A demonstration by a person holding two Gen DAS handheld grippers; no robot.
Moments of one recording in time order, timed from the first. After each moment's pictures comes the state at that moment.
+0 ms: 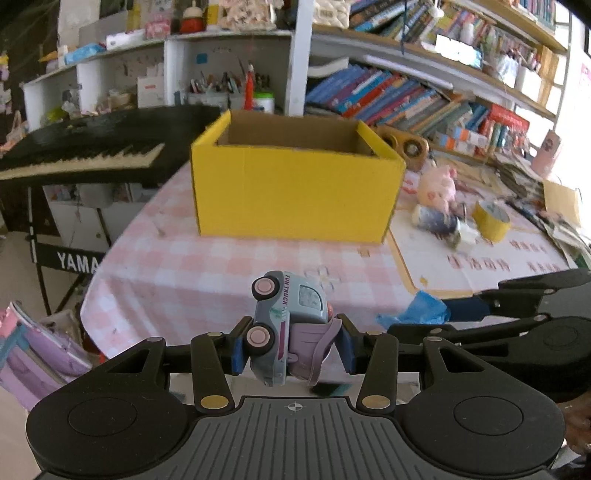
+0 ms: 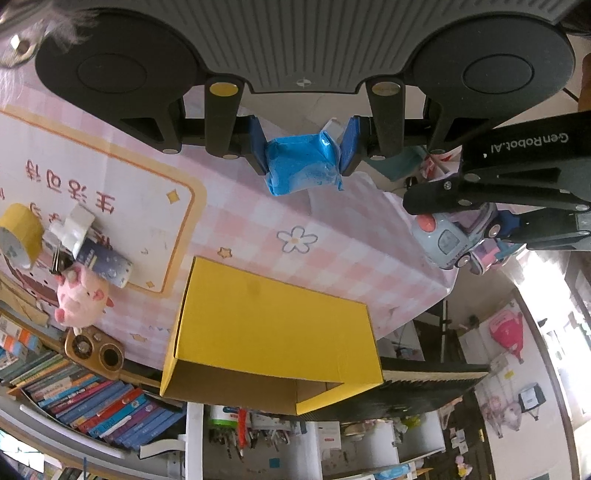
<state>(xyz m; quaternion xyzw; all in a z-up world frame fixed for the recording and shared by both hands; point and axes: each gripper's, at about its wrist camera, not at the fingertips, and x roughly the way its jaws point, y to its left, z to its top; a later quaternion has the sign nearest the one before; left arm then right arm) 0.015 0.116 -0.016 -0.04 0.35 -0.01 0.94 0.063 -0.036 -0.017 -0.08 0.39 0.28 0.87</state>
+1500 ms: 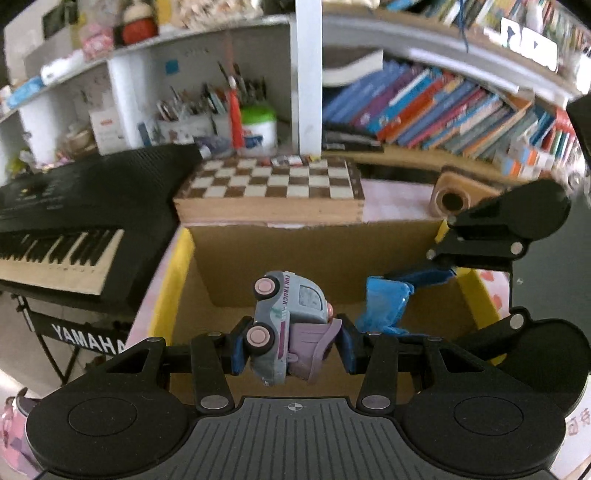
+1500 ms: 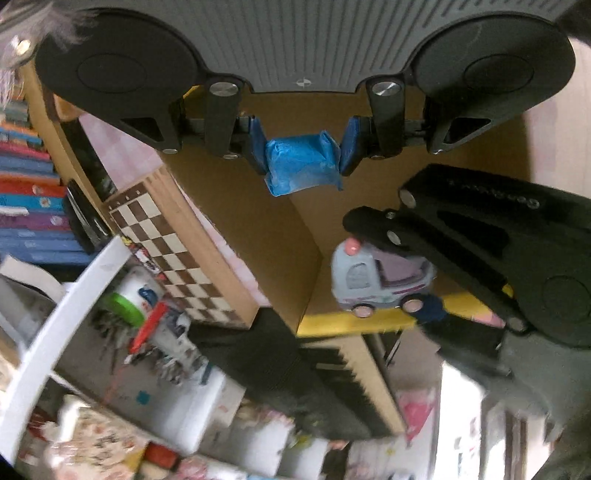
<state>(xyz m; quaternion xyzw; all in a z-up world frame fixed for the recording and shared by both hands) 0.314 0.128 0.020 0.01 0.40 0.00 0.92 0.359 0.030 0.026 -0.33 0.30 0.45 0.78</state>
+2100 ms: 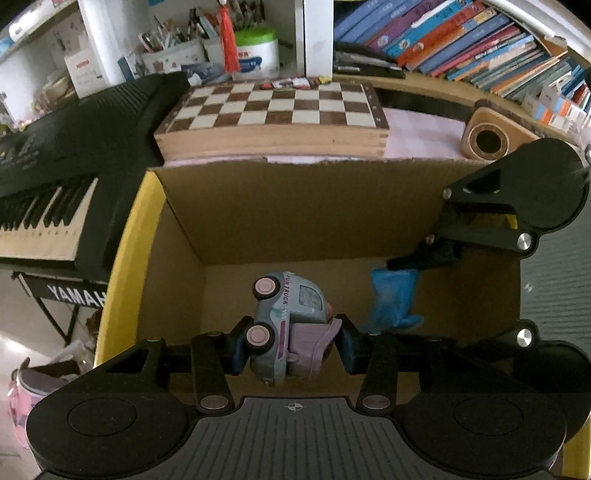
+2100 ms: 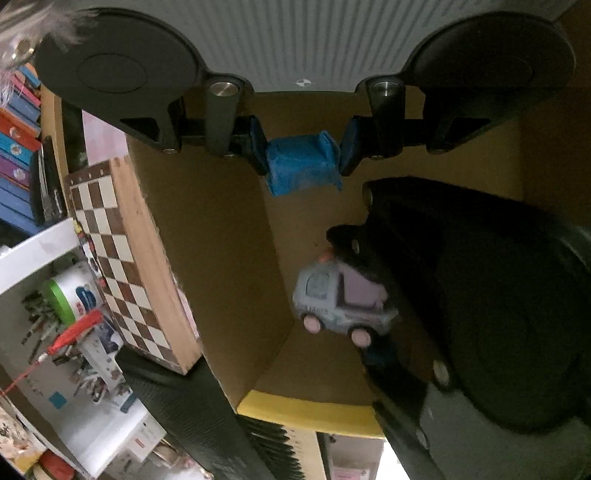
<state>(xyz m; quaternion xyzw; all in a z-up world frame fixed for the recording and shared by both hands) 0.360 0.134 -0.022 0.02 0.51 0.01 0.86 0.392 0.067 -0.021 -0.45 0.33 0.48 0.68</state>
